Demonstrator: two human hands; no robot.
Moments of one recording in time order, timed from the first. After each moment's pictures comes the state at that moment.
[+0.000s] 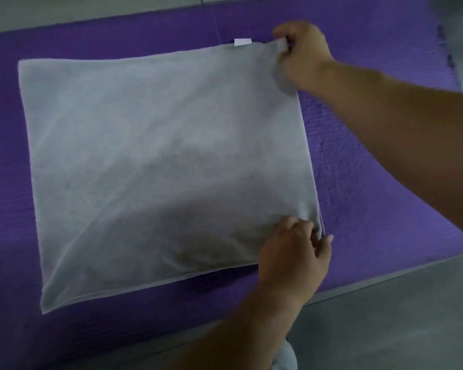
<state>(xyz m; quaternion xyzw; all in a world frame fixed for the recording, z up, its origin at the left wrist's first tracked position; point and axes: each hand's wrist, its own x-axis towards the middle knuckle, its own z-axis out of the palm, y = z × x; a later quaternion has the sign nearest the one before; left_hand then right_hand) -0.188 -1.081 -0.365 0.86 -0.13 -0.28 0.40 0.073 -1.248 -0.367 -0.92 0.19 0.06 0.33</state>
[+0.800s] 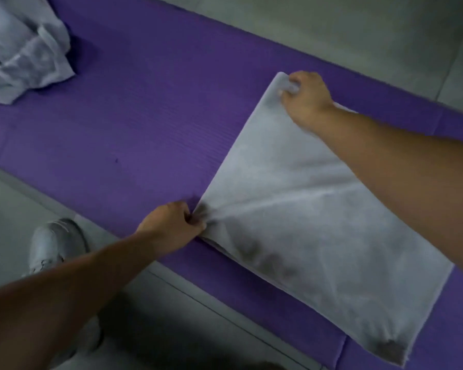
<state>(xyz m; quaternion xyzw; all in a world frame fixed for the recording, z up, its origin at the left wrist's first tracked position) -0.137 -0.737 -0.320 0.86 0.30 -0.37 0.20 0.149 -0.918 -0.355 -0.94 -0.10 0.16 0.29</state>
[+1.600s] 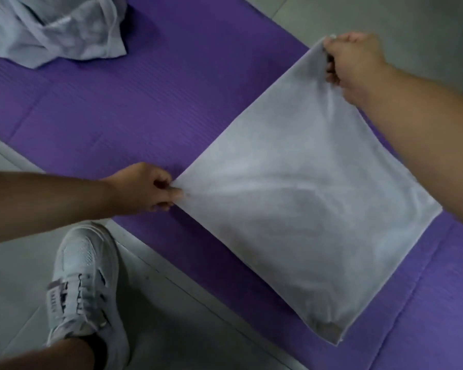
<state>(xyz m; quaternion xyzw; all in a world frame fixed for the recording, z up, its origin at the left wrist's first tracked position) -0.120 -0.531 -0.312 0.80 0.26 -0.35 0.41 0.216 -0.755 -0.302 -0.85 0.00 0.18 0.50</state>
